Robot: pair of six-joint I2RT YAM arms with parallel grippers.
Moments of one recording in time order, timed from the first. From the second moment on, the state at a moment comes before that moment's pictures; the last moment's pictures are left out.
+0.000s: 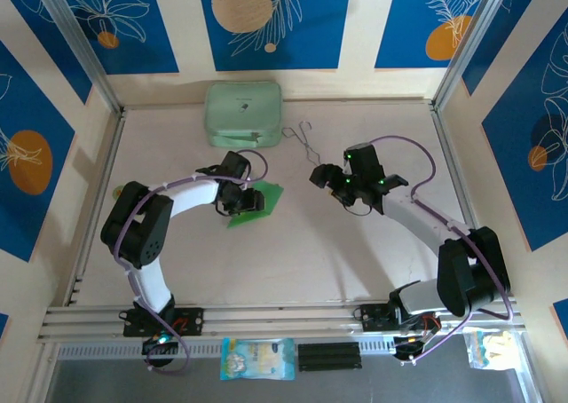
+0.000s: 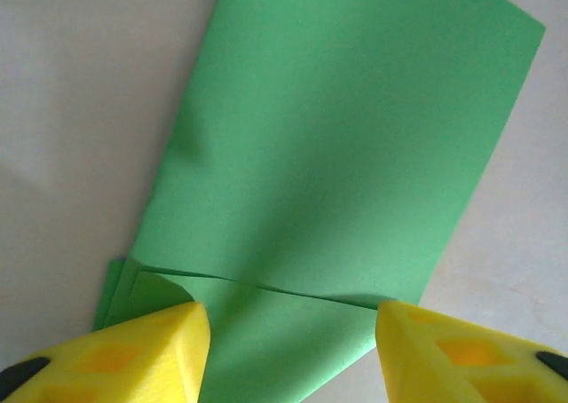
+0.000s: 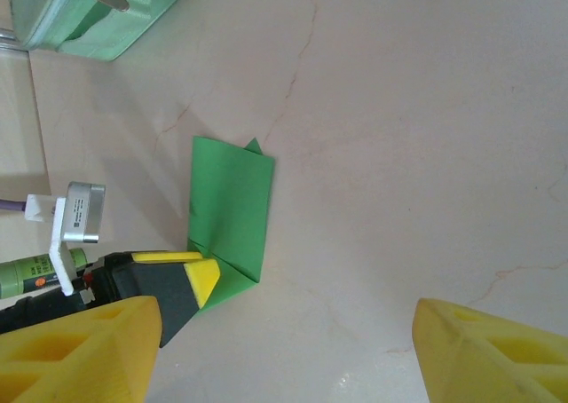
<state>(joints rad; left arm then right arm) -0.49 1.81 1.07 -0.44 0.25 -0.51 0.38 1.38 0.89 -0.34 -0.30 0.87</state>
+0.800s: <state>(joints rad) -0.66 1.66 1.00 -0.32 0.31 -0.82 0.39 1.38 0.81 -0.35 -0.32 0.93</state>
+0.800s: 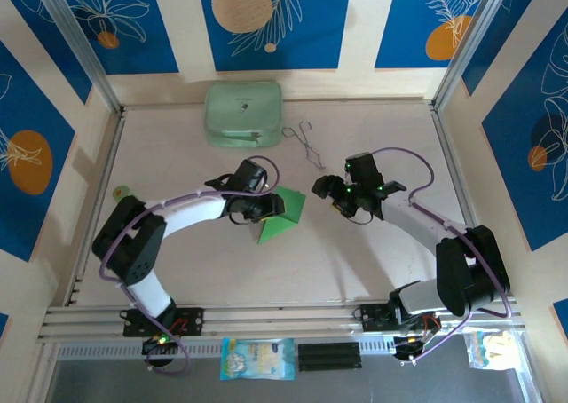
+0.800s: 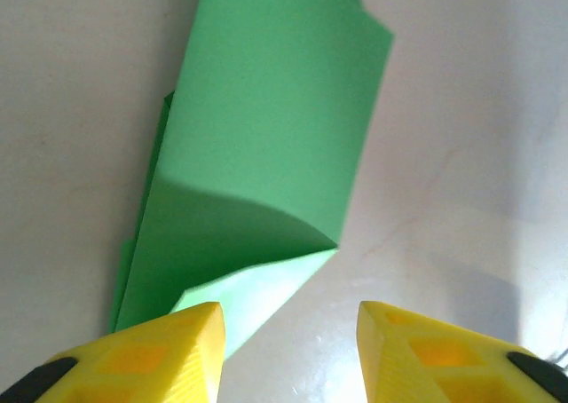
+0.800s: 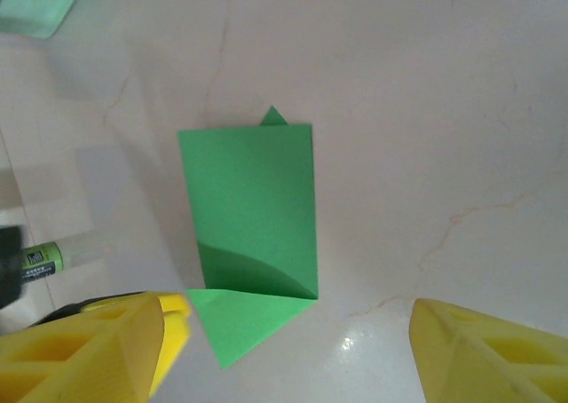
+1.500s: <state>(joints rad) -0.68 1.71 0.96 -0.32 0.22 -0.83 0.50 1.46 0.79 -0.27 -0.37 1.02</state>
